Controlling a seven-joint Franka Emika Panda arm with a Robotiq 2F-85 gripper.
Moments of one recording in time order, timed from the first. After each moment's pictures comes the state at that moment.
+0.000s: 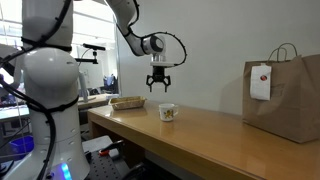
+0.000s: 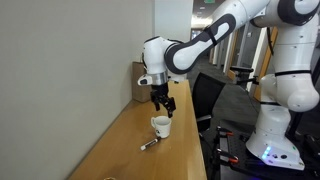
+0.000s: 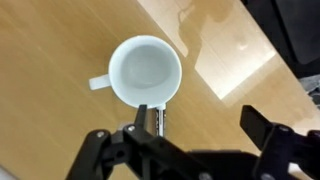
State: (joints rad) arm 0.17 0.11 0.18 -2.11 -0.08 2.07 -0.69
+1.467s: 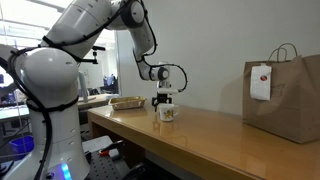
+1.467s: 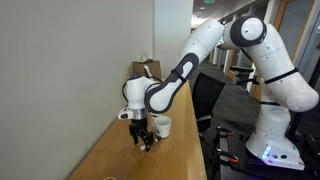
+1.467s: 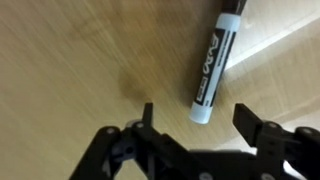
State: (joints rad) arm 0.15 0.59 0.25 -1.88 -0.08 2.41 -0.84
